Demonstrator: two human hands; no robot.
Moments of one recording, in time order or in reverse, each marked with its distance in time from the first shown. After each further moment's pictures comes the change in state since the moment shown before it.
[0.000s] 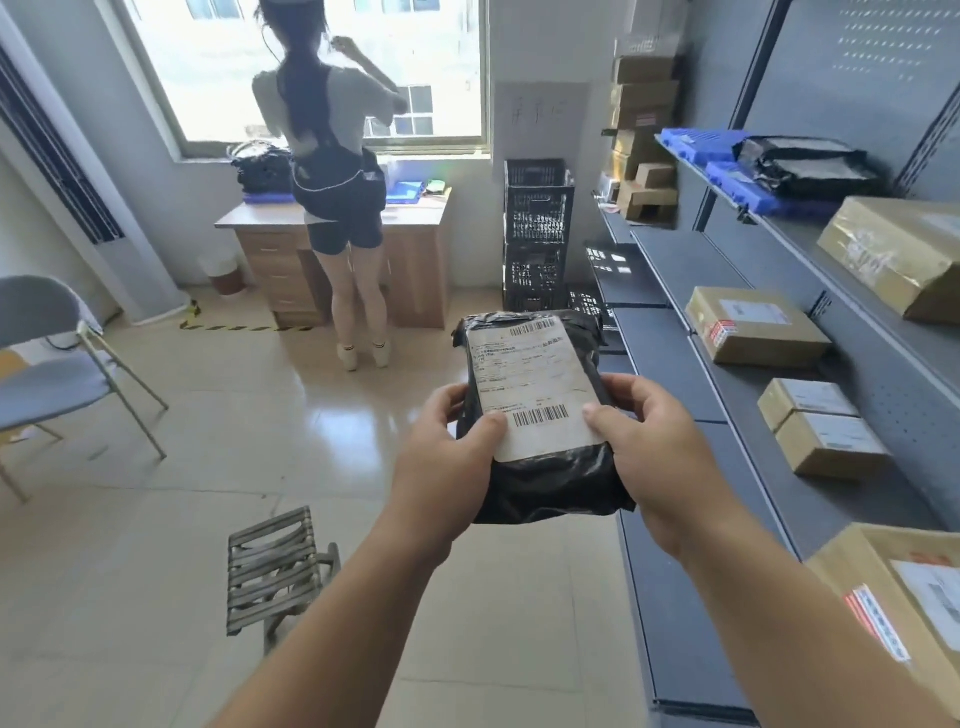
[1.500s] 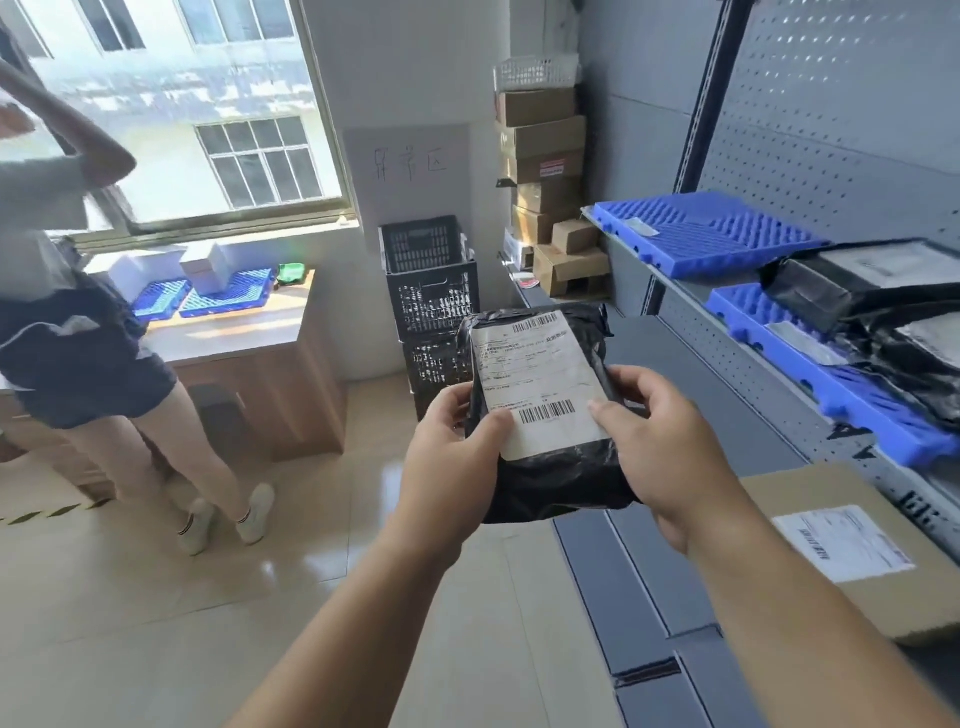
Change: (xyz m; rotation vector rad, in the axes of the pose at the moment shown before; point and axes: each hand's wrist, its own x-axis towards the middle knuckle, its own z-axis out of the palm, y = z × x) left_hand 0.705 0.084 0.283 -0.035 -0.240 0.043; right_hand 0.715 -0.044 -0.047 -0.145 0.282 -0.059
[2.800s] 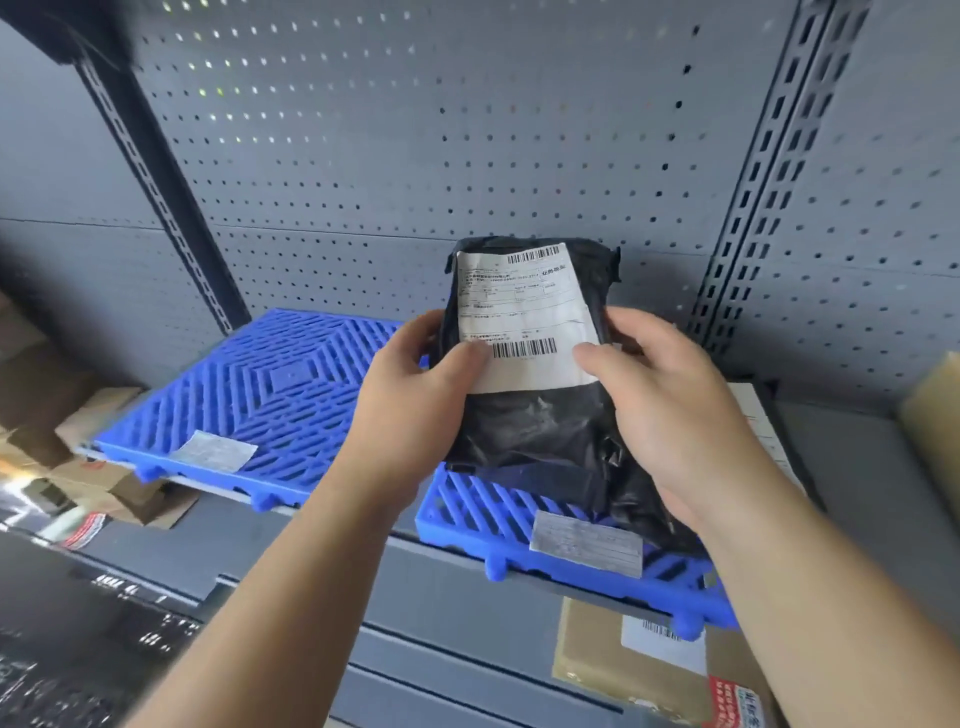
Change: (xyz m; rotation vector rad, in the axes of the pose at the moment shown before) left_hand 0.311 0.096 0.382 0.059 -1.053 0.174; right_hand 0.242 -0.013 -0.202 -0.126 0.994 0.111
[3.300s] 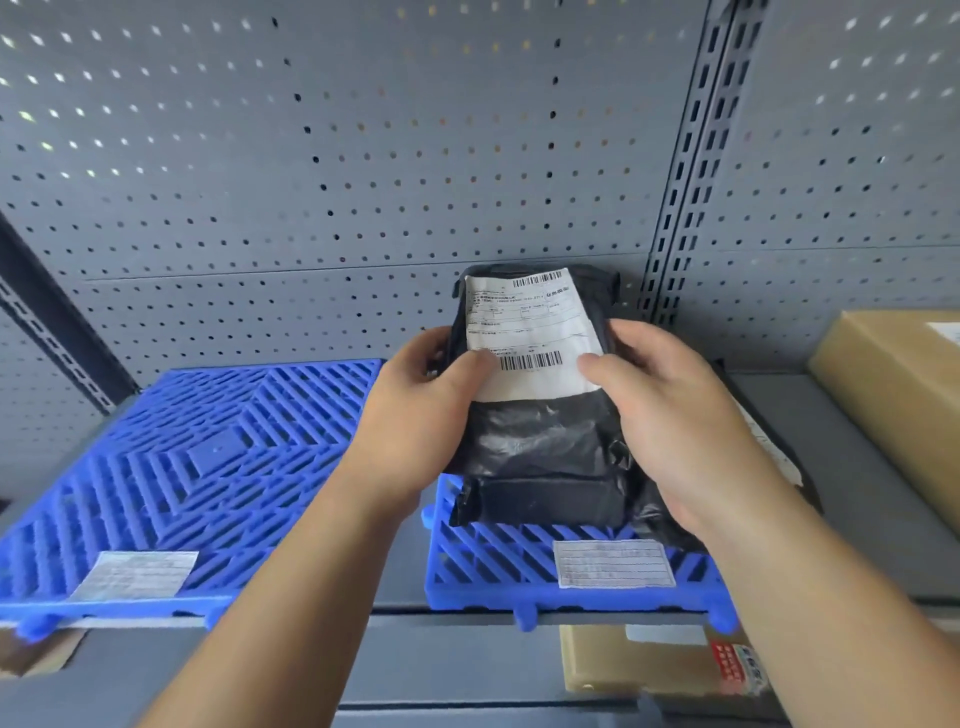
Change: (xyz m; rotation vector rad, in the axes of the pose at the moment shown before) left_hand 0.061 0.000 -0.001 0.030 -0.342 -0.039; right_hand 0.009 0.003 0.022 -0.027 0.268 0.081
